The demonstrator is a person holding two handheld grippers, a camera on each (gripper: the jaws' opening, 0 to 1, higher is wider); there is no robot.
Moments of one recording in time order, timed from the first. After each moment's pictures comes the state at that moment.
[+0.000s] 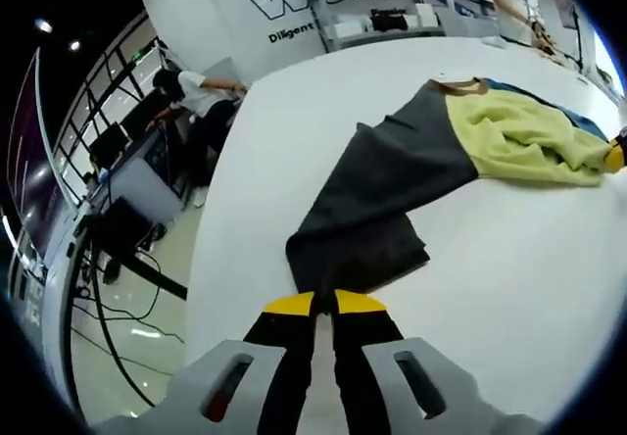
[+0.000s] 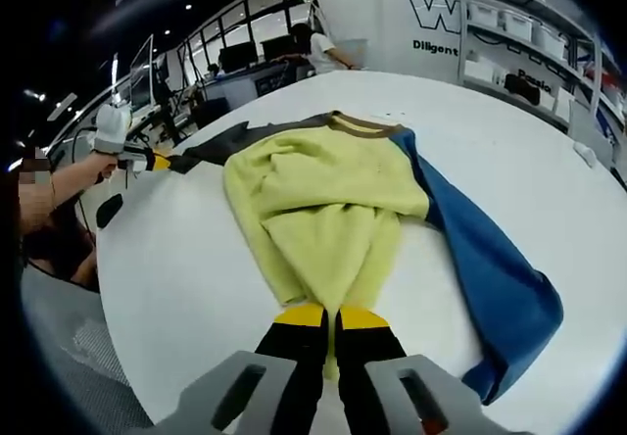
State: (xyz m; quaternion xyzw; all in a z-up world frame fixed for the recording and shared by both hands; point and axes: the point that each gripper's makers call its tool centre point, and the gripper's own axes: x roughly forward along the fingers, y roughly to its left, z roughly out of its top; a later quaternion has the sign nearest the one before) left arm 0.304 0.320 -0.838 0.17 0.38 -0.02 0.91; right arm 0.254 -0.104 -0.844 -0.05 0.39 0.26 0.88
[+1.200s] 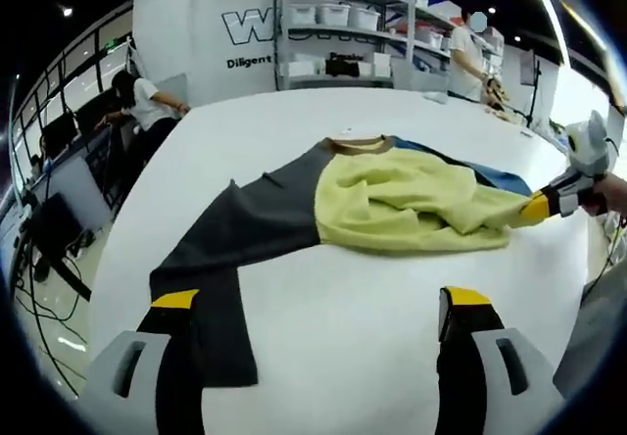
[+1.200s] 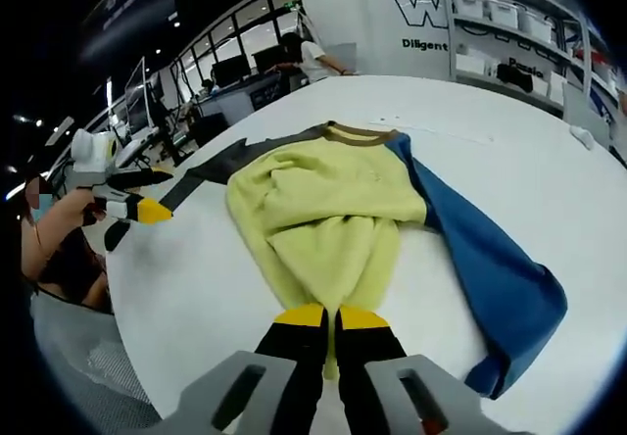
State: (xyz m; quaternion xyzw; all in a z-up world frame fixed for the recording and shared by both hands) left arm 0.284 0.179 -0.815 0.05 0.33 -0.17 0.93; right arm 0.256 -0.102 -0.832 -0.01 0.39 0.26 0.88
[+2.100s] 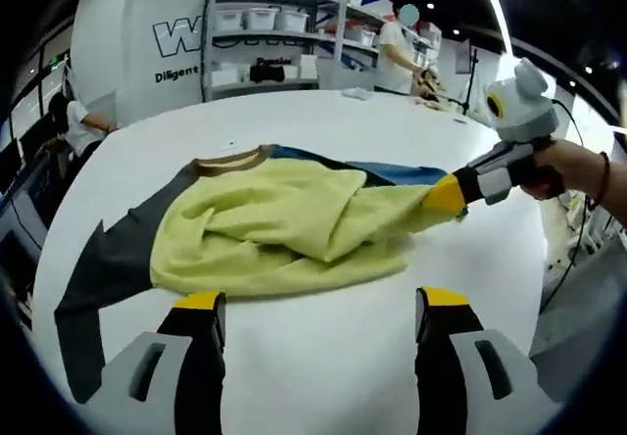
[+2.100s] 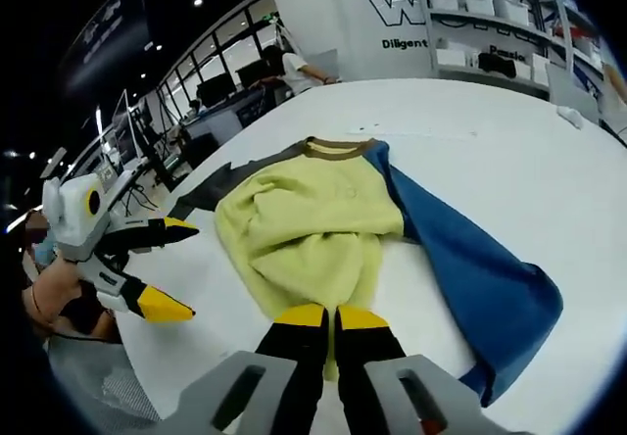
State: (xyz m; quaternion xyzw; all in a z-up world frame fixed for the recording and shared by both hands) left arm 0.265 0.026 -0.822 0.06 0.32 -0.31 0.90; right arm 0.276 -0.114 -0.821 0.04 0.38 0.24 0.89
